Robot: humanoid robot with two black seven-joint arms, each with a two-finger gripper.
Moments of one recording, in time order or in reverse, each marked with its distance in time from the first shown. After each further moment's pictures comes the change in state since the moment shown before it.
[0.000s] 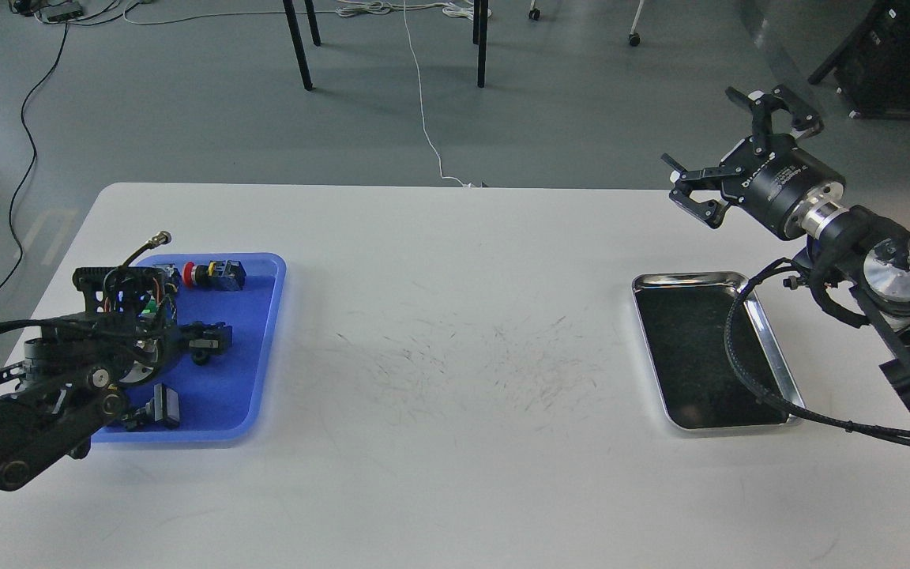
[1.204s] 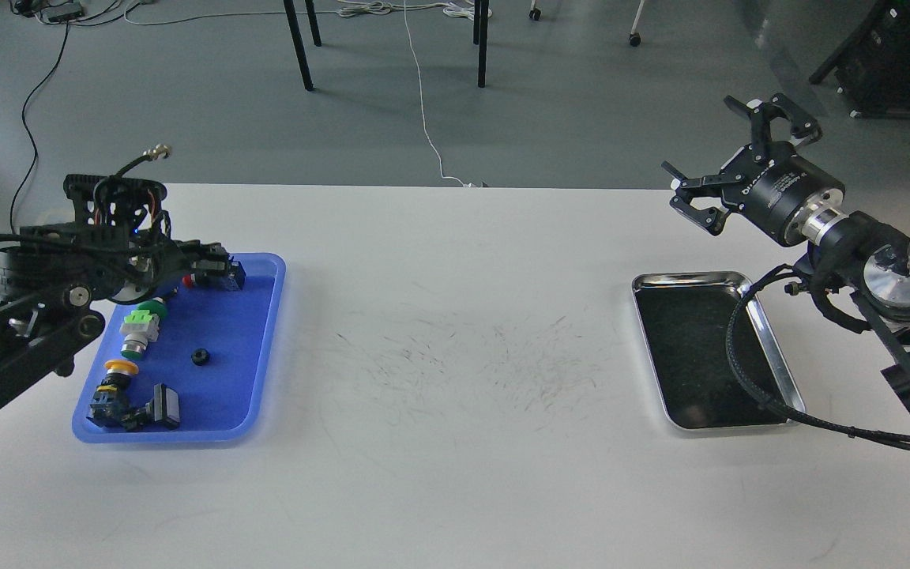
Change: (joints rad) left arm -0.252 0.100 -0.031 -0.175 -0.025 -0.126 0.024; right arm -0.011 -0.007 -0.010 -0.003 0.000 0.003 -0.001
